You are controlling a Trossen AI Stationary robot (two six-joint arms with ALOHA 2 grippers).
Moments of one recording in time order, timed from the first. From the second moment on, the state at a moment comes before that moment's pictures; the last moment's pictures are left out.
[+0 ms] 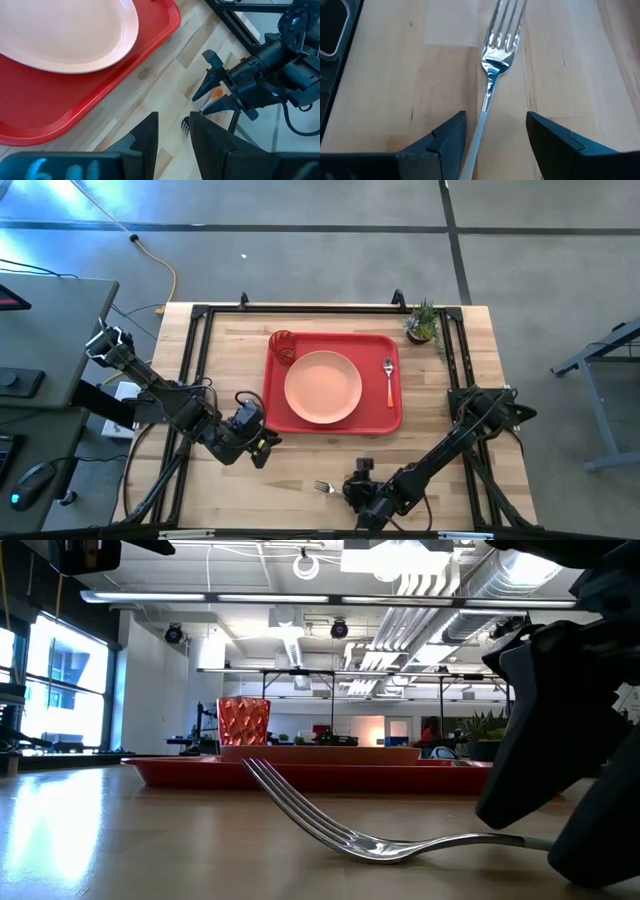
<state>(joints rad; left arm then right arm) -0.65 1.29 0.99 -0.52 -0.55 -1.25 0.75 2.09 1.26 -0.26 0.50 0.60</state>
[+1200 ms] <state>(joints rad) -0.64 1.29 0.99 -0.52 -0.58 -1.21 0.71 2.00 1.26 -0.09 0.37 0.45</state>
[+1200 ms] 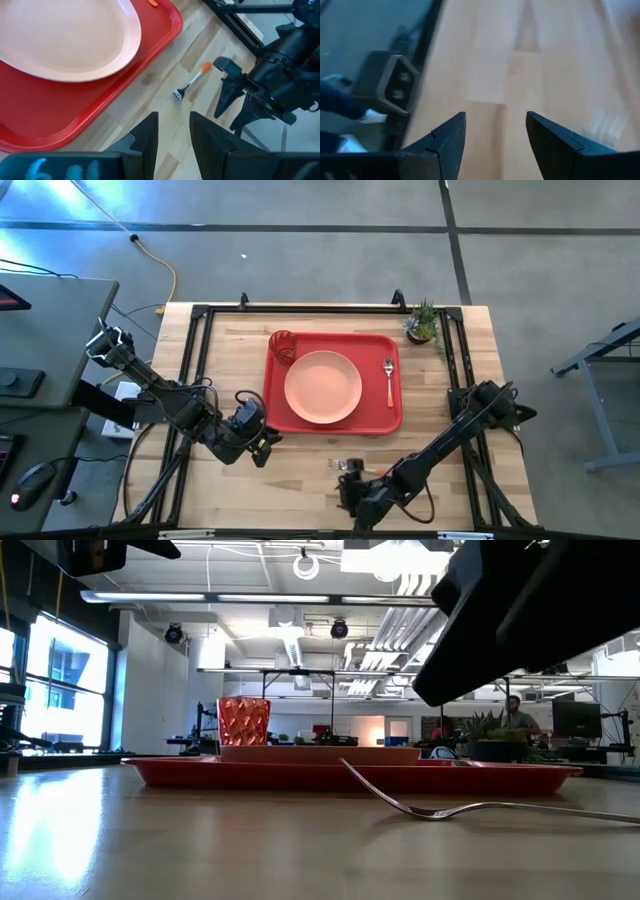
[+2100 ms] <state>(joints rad) -0.63 1.31 0.99 -0.45 -0.56 -1.20 0.69 2.12 1.26 0.04 0.16 0.11</state>
